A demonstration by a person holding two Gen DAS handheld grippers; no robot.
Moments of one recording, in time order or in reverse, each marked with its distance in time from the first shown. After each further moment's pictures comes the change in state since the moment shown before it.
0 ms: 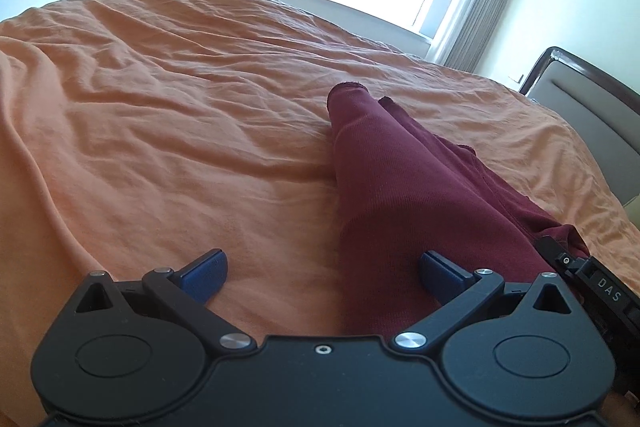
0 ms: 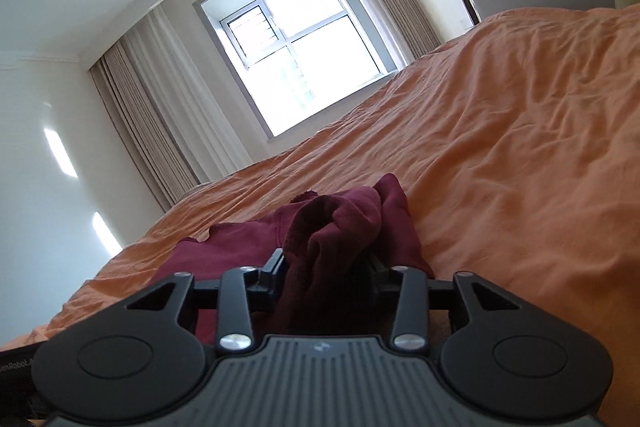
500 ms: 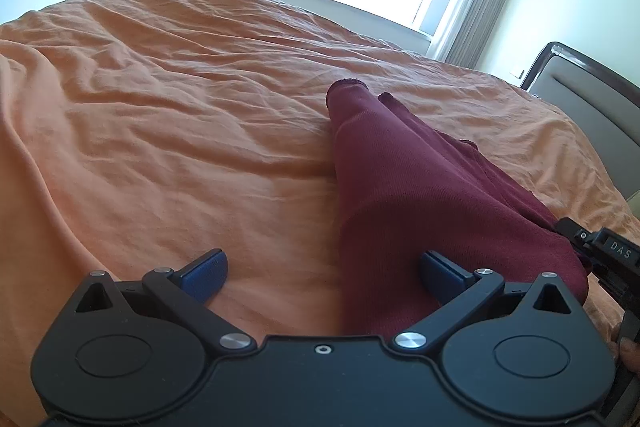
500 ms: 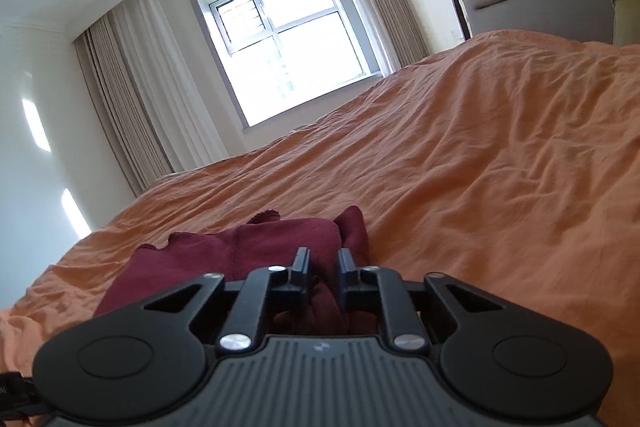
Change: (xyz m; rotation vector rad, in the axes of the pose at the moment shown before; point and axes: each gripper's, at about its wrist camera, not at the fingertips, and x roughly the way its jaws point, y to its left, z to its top) left arm 0.002 -0.002 -0.002 0.017 -0.002 0.012; right arm 0.011 0.000 0.026 -0.143 0.019 -0.143
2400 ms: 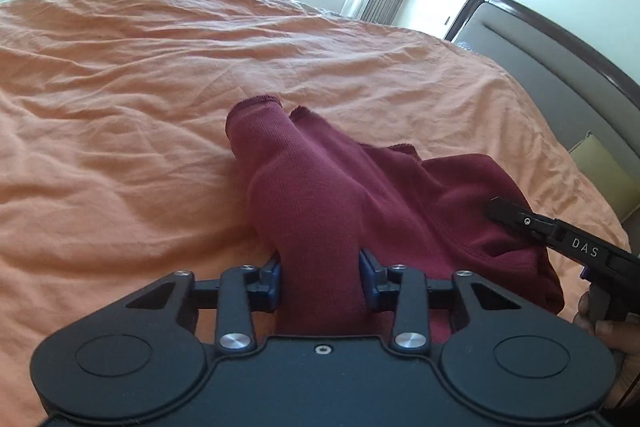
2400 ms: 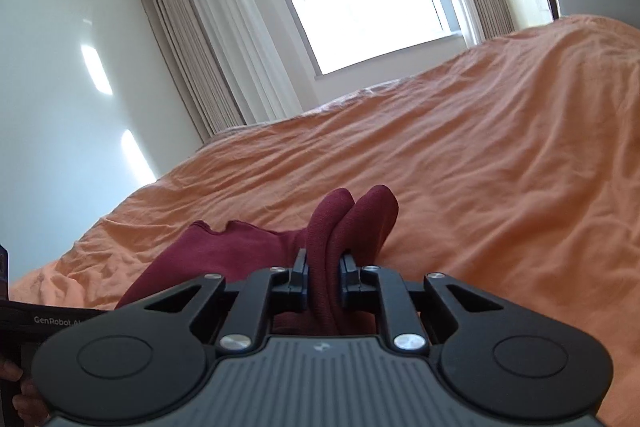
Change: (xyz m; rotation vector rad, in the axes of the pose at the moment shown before) left arm 0.065 -0.022 0.081 0.134 0.147 -0.247; right arm 0.047 0.036 0.065 -0.113 0.165 0.282
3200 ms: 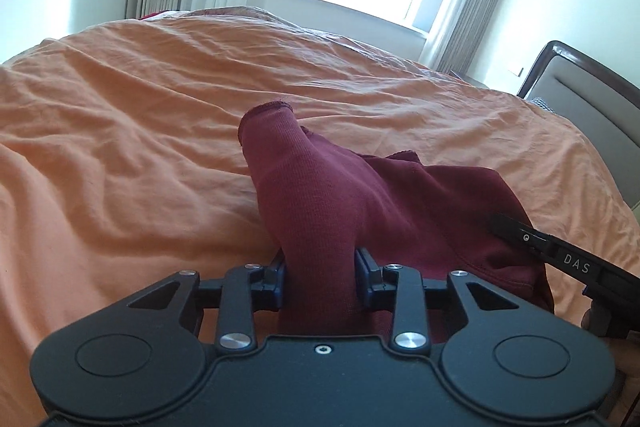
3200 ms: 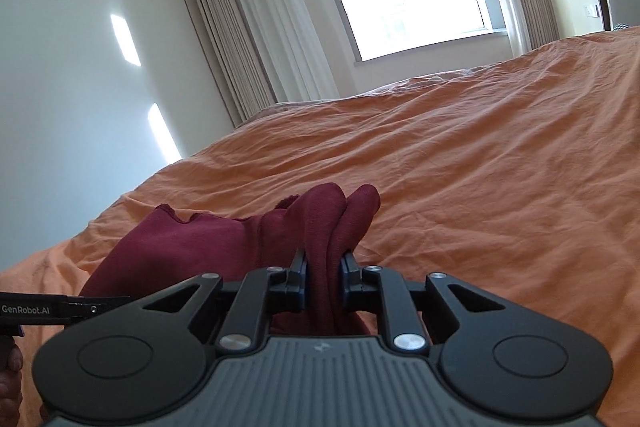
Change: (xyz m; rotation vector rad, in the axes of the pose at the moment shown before) left arm -0.058 0.098 0.021 -0.085 -0.122 0.220; right arm 0.099 0.081 -0.014 -0.043 0.073 0.020
